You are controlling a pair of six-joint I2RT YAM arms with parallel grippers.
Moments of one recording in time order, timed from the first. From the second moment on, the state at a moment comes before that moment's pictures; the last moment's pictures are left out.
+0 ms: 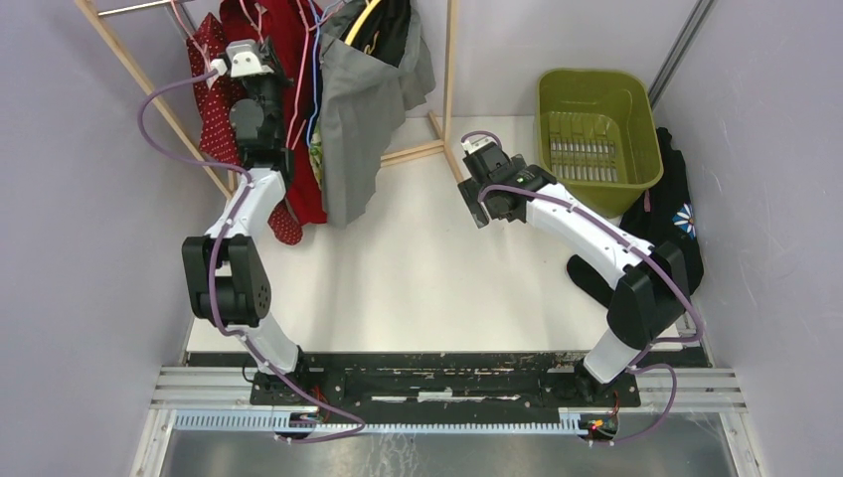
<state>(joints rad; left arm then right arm) -0.01 1.73 1.41 0.92 -0.12 -0.02 0.62 1.65 1.46 -0.79 0.49 0.08</state>
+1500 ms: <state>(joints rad) 0.00 1.20 1.07 0.57 0.00 0.09 0.62 1.67 1.46 -0.78 0.42 0.09</state>
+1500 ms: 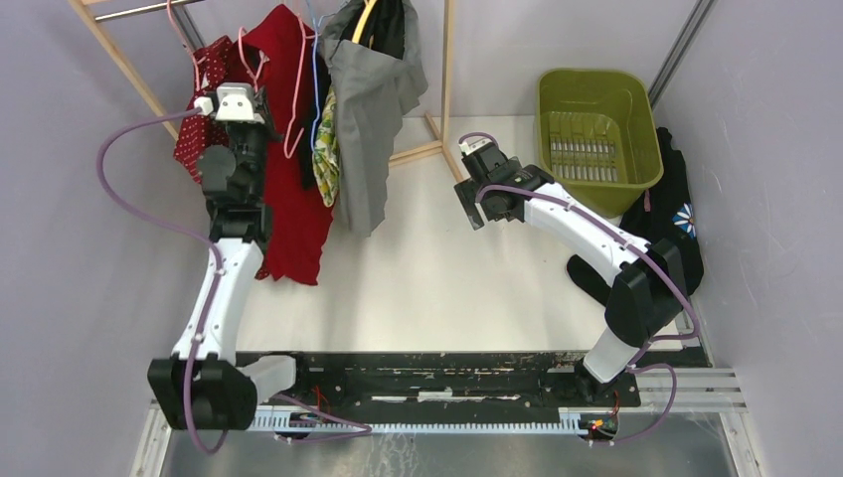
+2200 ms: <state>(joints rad) 0.01 0.87 1.02 0.04 -0.02 0.18 0.62 1.63 1.44 -0.78 0.37 0.09</state>
